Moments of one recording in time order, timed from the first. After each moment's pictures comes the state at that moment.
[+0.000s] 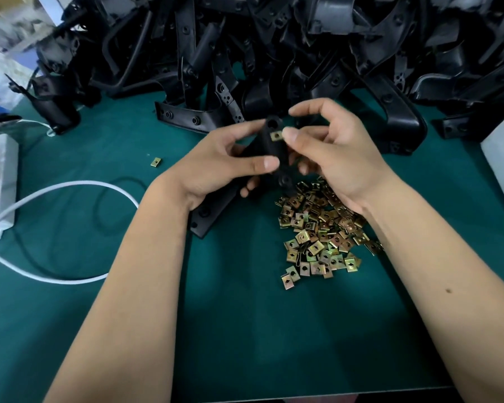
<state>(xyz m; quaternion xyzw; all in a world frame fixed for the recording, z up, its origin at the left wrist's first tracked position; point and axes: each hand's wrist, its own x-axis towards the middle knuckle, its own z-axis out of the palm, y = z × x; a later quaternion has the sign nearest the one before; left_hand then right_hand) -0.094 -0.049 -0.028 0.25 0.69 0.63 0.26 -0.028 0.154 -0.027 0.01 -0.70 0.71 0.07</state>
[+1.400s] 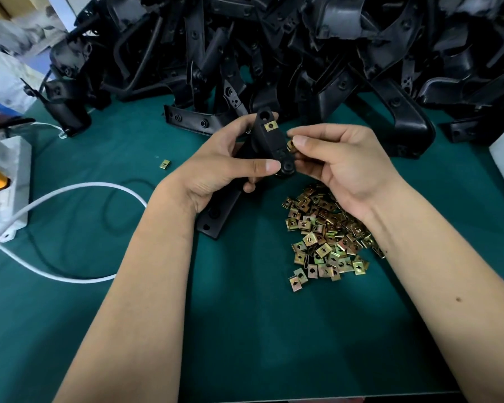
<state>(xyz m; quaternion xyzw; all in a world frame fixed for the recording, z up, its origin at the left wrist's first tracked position) -0.093 -0.054 -0.026 0.23 0.67 0.66 0.25 -0.025 0.143 -0.024 -0.07 -0.62 0.78 0.05</state>
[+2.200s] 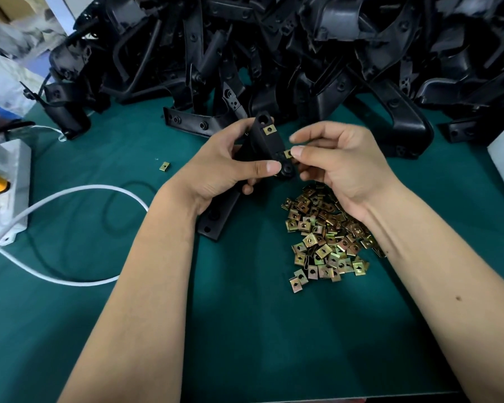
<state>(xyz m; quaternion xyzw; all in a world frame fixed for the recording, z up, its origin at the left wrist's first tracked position) -0.092 -0.051 -0.026 0.21 0.70 0.65 0.23 -0.025 0.146 -0.027 -0.06 -0.67 0.73 0.06</state>
